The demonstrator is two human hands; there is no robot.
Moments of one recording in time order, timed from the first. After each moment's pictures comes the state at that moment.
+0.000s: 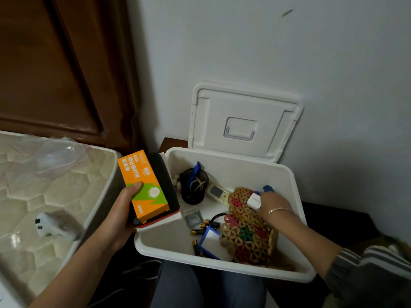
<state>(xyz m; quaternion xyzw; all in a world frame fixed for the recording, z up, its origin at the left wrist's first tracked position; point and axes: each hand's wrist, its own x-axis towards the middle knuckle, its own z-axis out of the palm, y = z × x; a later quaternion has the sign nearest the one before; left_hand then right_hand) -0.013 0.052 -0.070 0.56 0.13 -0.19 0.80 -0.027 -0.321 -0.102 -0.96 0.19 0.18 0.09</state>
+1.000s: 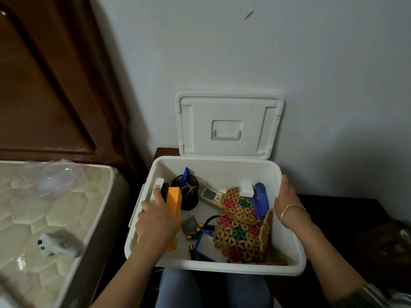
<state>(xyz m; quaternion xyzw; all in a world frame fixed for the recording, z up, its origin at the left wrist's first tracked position) -0.030 -0.057 -0.053 0.98 0.09 -0.10 0.16 -0.067 -0.353 -0.067 -0.91 0.29 0.06 0.28</state>
